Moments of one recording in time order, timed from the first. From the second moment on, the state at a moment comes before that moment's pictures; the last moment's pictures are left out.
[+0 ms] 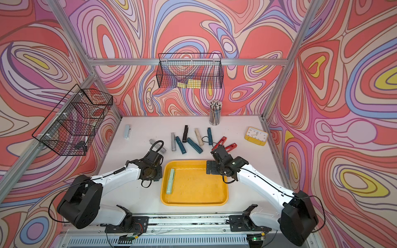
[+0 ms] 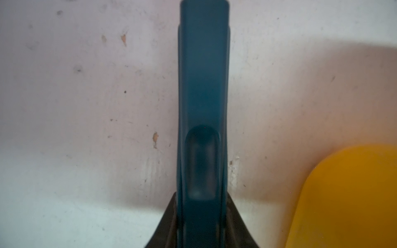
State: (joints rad) left arm -0.47 1.41 0.69 -0.55 -0.15 -0.62; right arm 0.61 1.21 0.86 -0.71 0.10 0.58
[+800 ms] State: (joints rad) left arm -0.47 1.08 0.72 -0.82 -0.23 -0.68; right arm 0.61 1.17 0.85 -0.62 -0.01 0.56
